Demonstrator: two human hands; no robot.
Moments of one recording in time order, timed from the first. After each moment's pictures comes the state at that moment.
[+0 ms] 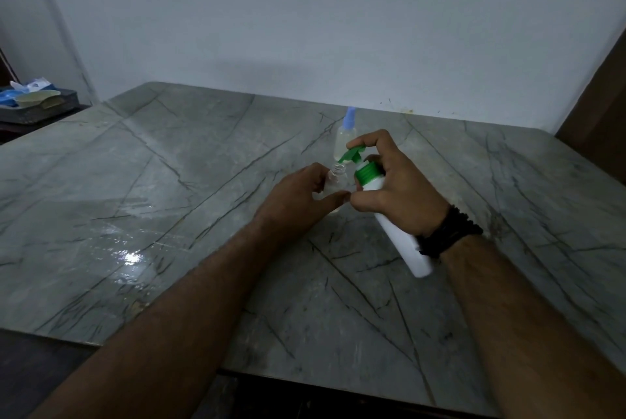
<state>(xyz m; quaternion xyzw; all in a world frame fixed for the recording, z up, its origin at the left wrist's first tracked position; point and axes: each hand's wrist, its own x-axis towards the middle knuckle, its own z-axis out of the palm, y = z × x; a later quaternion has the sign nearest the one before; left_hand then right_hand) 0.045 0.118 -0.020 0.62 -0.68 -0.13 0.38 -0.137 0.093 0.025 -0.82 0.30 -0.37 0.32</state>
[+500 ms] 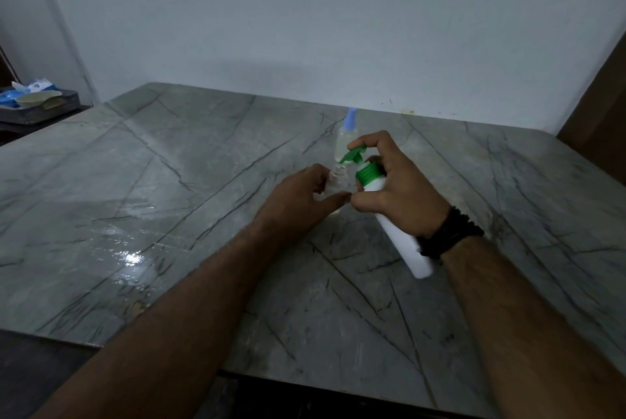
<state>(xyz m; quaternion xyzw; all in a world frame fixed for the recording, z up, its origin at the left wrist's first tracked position) 0.045 0.116 -0.021 0.61 -0.68 -0.14 0.38 -0.136 0.092 0.024 -0.82 0.30 -0.37 0.32</state>
